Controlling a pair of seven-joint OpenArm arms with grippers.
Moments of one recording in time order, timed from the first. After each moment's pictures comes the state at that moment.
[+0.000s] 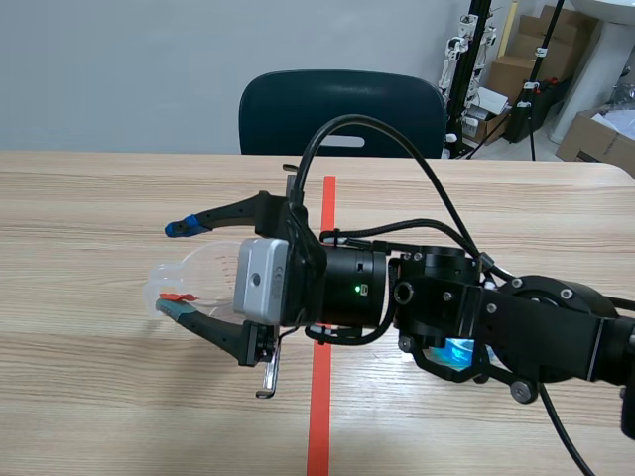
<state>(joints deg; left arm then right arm) 80.4 -28.8 -25.9 98.2 1.0 -21.4 -71.7 23.7 19.4 -62.0 65.0 -19.8 7.1 54.2</state>
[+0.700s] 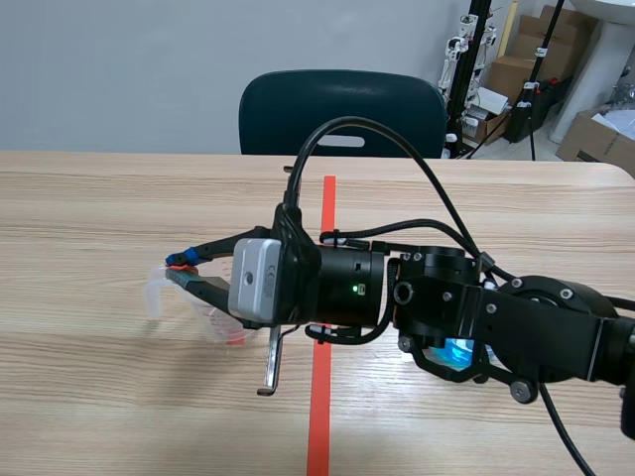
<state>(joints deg) 80.4 -28.8 -25.9 98.2 1.0 -21.4 -71.7 23.7 19.4 -62.0 65.0 -19.8 7.1 51.4</state>
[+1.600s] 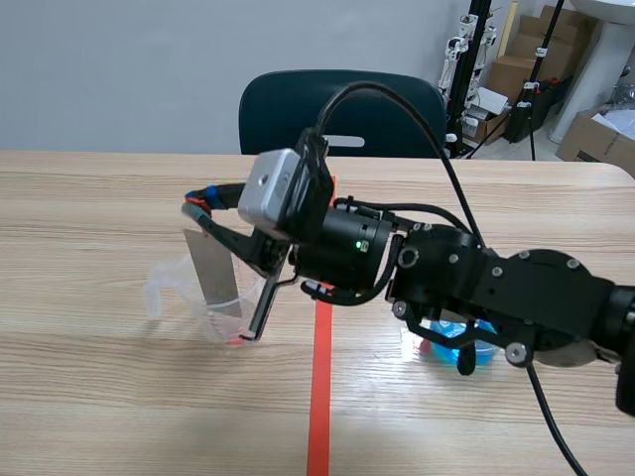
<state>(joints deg) 80.4 -28.8 -25.9 98.2 1.0 -21.4 -71.7 26.4 19.4 -62.0 65.0 -0.9 8.1 45.3</state>
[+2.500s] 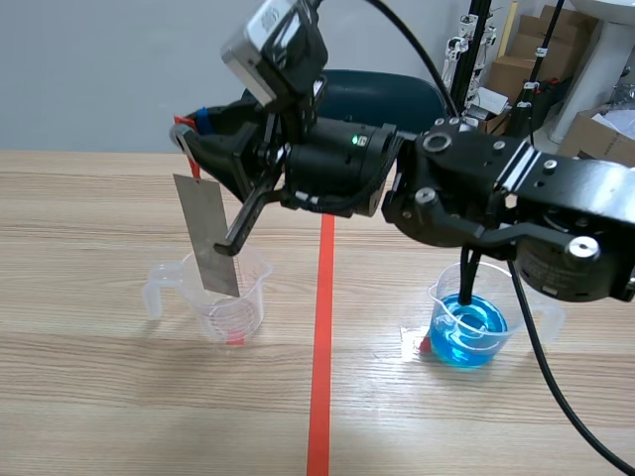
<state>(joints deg) 80.4 -28.8 -25.9 98.2 1.0 -21.4 -71.7 31.5 24.4 -59.3 81.7 19.9 18.5 21.6</state>
